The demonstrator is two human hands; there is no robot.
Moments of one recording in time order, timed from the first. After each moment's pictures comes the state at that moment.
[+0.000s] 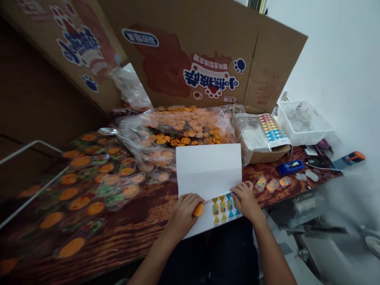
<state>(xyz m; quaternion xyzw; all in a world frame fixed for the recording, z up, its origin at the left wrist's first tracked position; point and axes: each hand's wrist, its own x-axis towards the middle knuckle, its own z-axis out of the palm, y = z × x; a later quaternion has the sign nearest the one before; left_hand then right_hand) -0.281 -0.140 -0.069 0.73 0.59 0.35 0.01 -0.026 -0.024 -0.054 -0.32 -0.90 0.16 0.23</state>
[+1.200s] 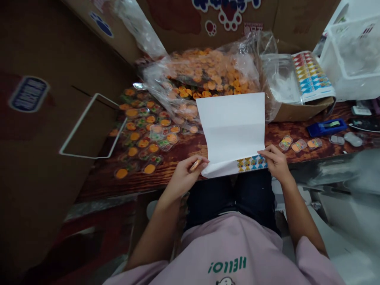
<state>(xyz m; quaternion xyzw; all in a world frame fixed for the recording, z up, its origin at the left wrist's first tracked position) -0.308 -0.212 -0.009 0.46 0.67 0.46 0.37 0.001 -0.044 -0.024 -0.27 -0.84 0.30 0.37</state>
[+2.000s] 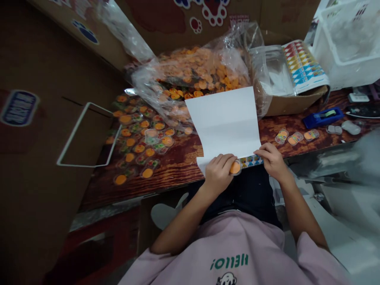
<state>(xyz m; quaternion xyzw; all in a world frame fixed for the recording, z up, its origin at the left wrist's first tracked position) -0.217 -0.174 -0.021 0.74 0.62 0.27 0.02 0.007 -0.057 -0.020 -0.27 -0.87 0.24 0.33</state>
